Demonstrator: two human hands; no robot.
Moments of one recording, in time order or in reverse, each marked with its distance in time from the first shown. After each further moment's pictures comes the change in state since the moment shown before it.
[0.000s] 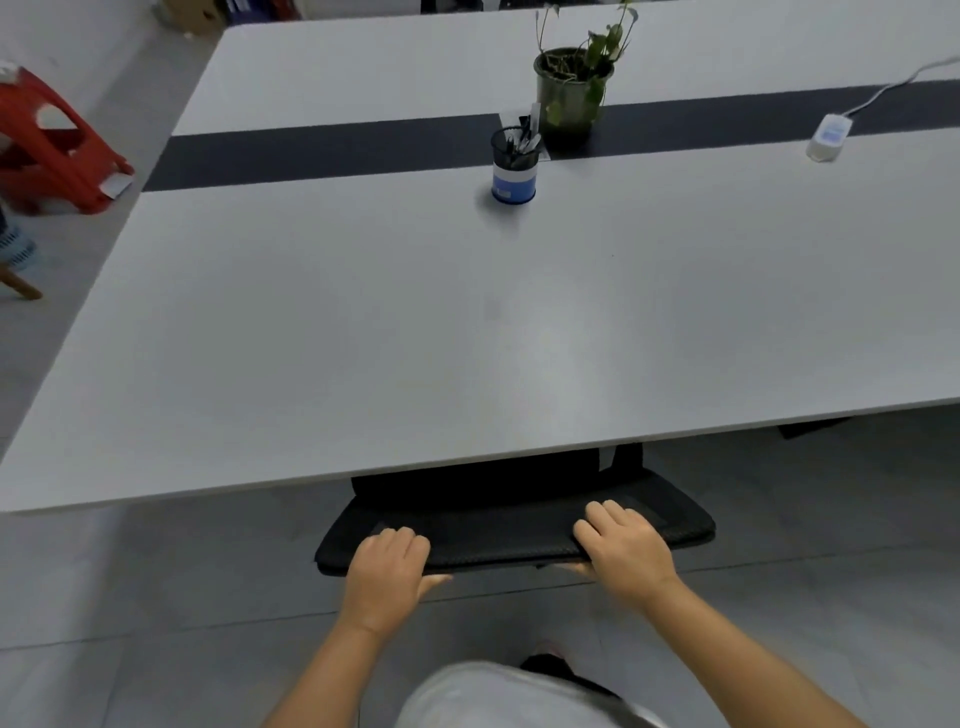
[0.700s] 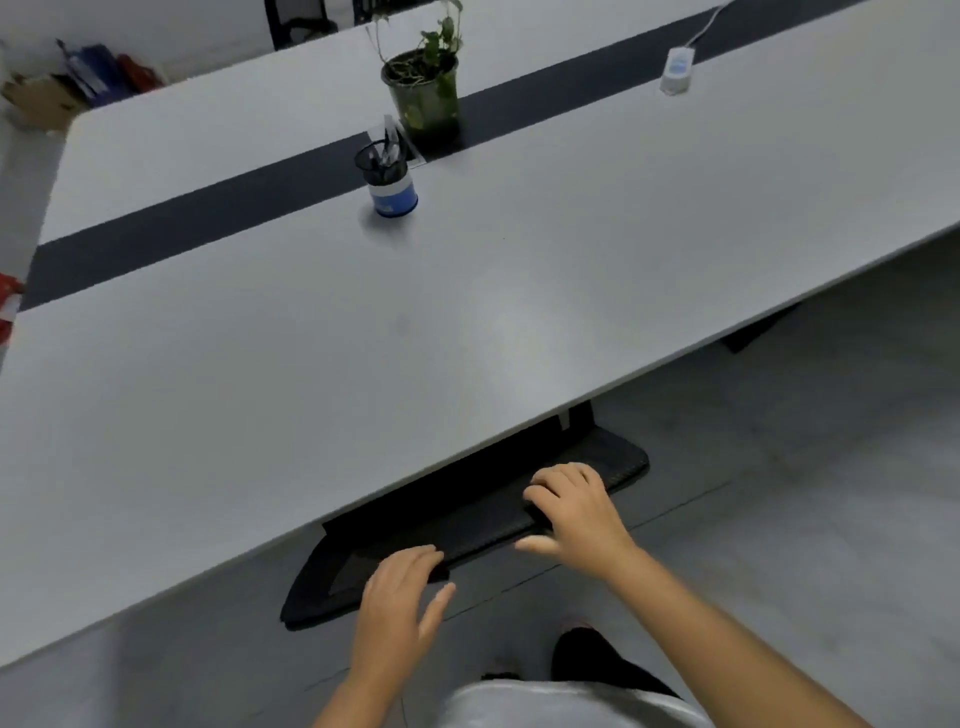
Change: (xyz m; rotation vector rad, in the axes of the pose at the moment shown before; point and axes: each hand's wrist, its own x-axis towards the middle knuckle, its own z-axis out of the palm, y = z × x) left_hand 0.022 0.050 -0.032 -0.459 -0.261 -0.029; right_hand -0.010 -0.006 -0.017 0.291 -0.054 0.364
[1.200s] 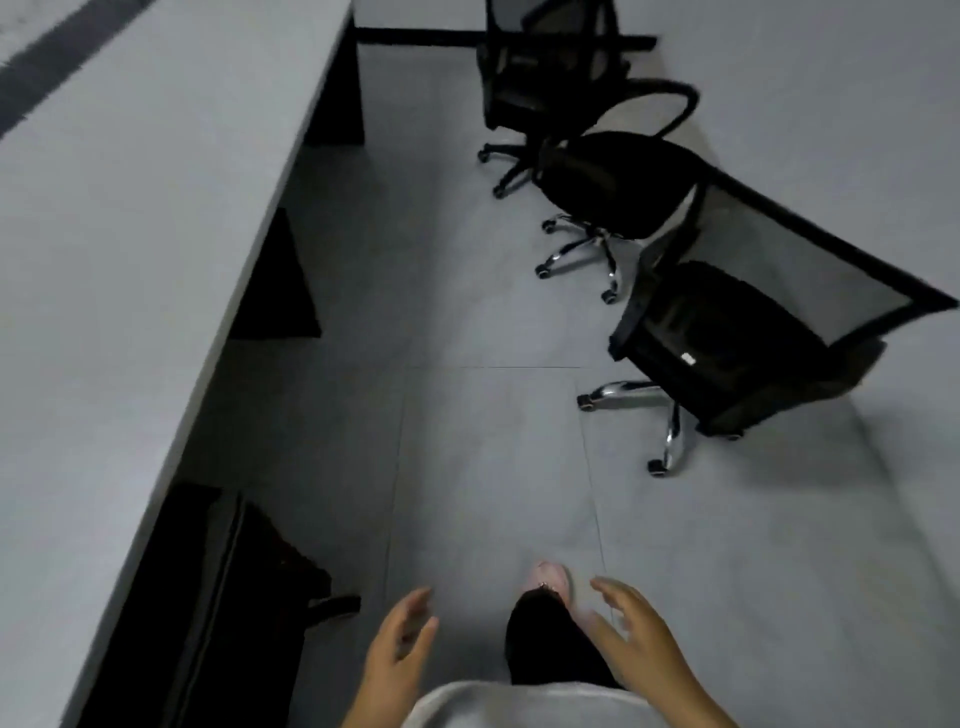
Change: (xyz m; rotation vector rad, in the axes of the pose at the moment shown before) left_hand -0.038 0.129 0.101 -0.588 -1.075 0.105; right_hand -0.312 -0.180 -0.072 0.666 0.612 1.771
